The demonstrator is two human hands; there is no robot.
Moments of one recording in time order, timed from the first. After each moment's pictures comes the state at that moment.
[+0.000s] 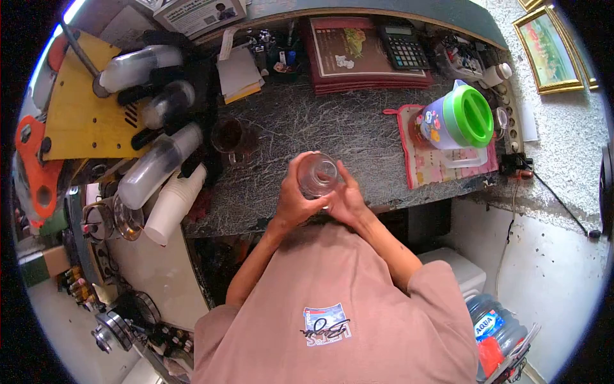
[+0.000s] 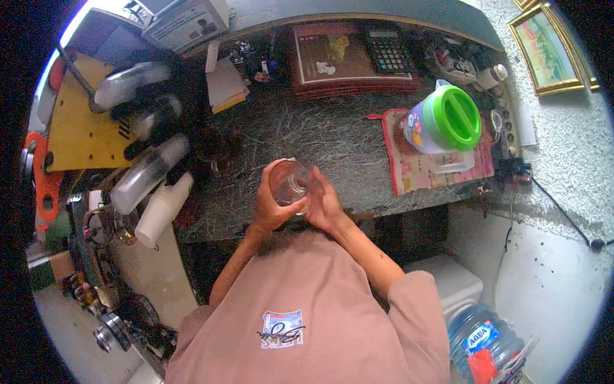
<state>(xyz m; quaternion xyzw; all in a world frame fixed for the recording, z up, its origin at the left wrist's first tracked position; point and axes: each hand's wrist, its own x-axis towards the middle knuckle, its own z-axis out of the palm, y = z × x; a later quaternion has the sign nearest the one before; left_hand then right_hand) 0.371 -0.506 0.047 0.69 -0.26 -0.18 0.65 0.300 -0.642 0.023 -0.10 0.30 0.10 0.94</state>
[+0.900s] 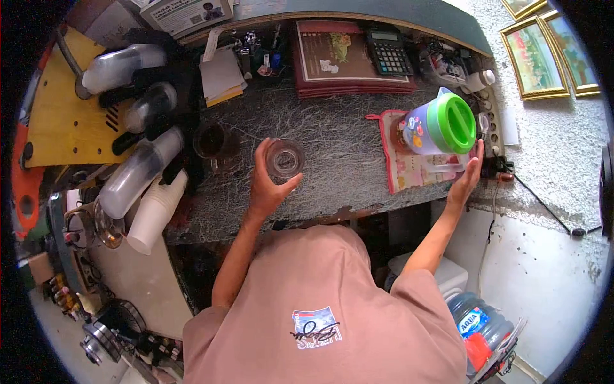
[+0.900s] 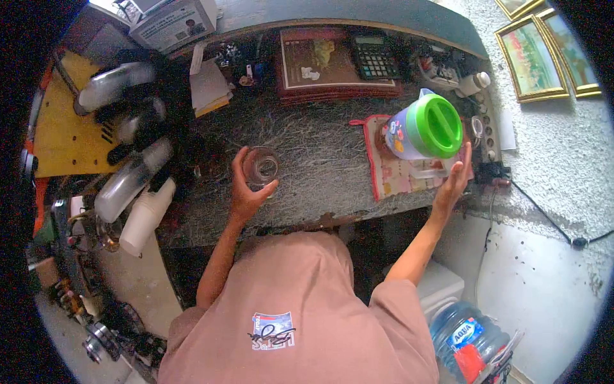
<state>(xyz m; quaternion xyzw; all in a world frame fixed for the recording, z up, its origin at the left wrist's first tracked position) 0.402 -0.505 0.032 0.75 -0.20 -0.14 0.61 0.209 -0.905 0.109 -0.74 0.29 -0.43 0.42</state>
